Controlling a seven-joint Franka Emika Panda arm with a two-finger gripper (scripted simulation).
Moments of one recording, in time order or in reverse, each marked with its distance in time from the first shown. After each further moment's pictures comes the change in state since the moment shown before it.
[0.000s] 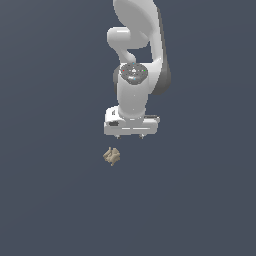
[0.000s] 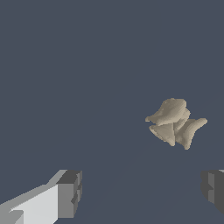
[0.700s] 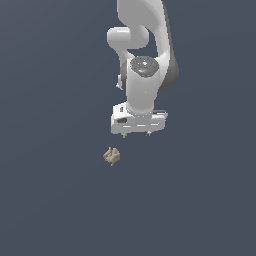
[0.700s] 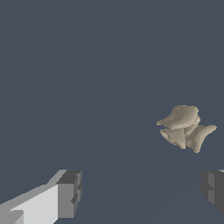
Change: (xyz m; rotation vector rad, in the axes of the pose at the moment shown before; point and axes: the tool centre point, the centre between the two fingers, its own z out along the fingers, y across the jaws) arm 0.000 -0.026 -0.015 0.002 0.021 -0.064
